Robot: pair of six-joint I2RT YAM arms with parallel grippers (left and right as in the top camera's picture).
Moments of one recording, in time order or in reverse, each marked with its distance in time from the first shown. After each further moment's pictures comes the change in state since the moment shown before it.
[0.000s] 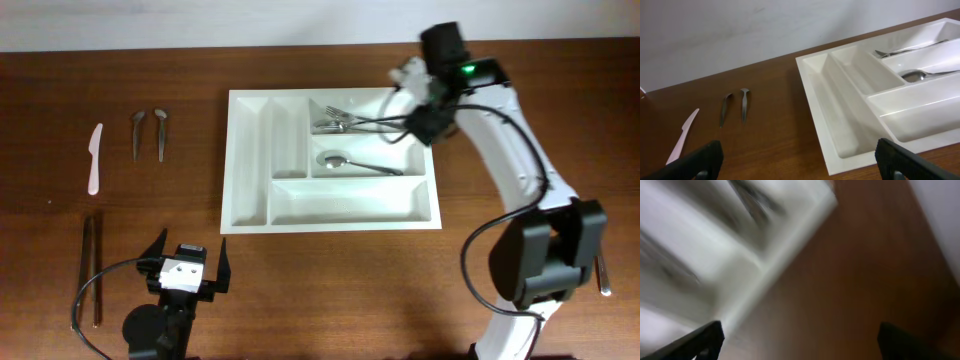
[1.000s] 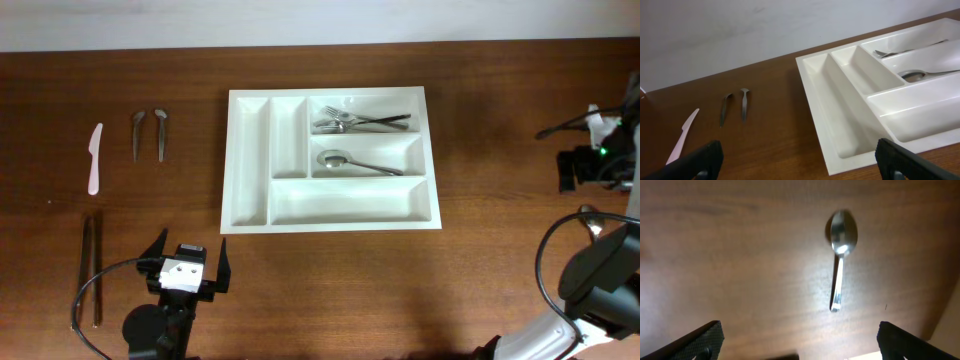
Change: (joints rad) left arm 0.000 0.000 0.000 0.000 0.000 0.000; right arm -0.654 -0.076 -0.023 -0.369 -0.090 0.189
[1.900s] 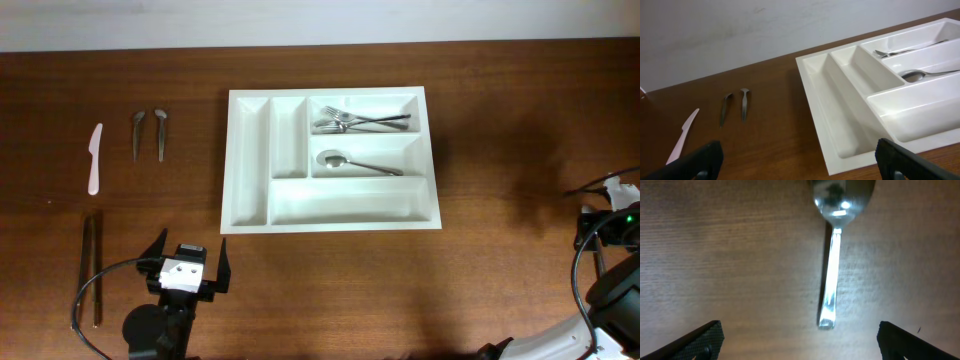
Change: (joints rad) left arm 0.000 0.000 0.000 0.000 0.000 0.000; right arm -0.290 0.000 -0.375 0.338 -0.097 -0.325
